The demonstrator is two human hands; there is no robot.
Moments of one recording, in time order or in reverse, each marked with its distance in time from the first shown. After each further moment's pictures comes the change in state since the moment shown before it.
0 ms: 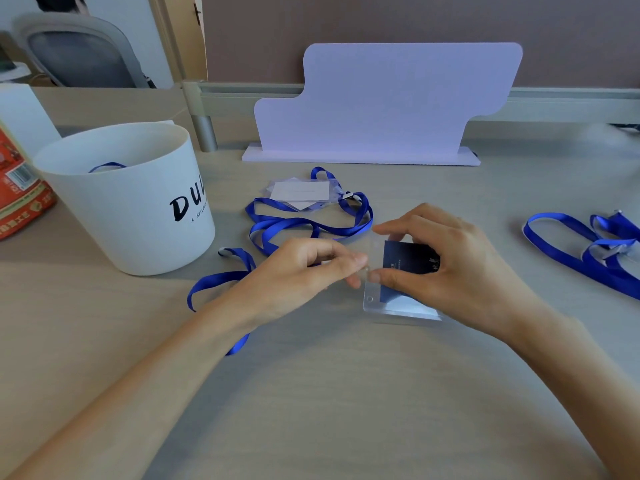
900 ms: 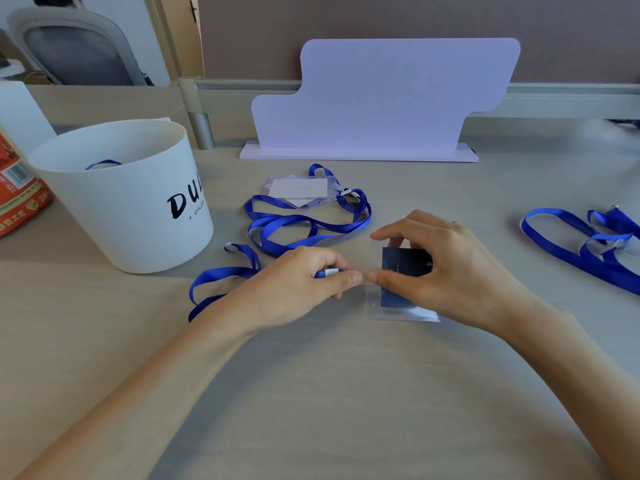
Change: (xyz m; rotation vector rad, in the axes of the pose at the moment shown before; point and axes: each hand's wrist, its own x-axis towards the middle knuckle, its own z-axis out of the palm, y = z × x) left_hand 0.002 -0.010 0.003 0.288 0.000 -0.052; right_hand 0.000 0.002 0.005 -0.028 -0.082 0.070
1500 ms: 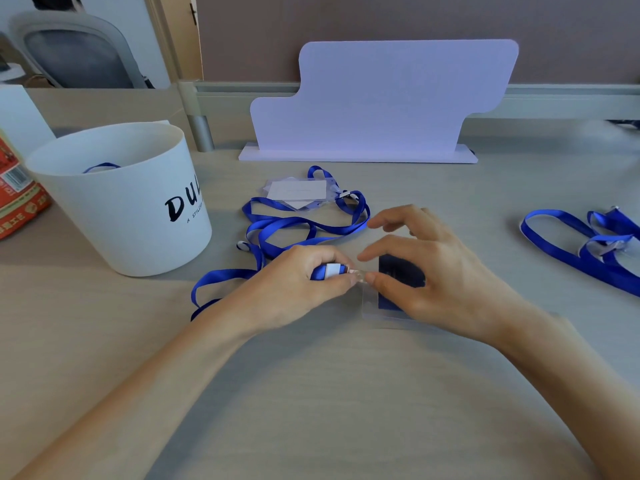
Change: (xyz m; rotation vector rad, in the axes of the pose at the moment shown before) left_hand 0.001 0.000 0.001 -0.086 0.034 0.081; right_hand -0.004 -0.002 0.005 -0.033 -0.003 -0.148
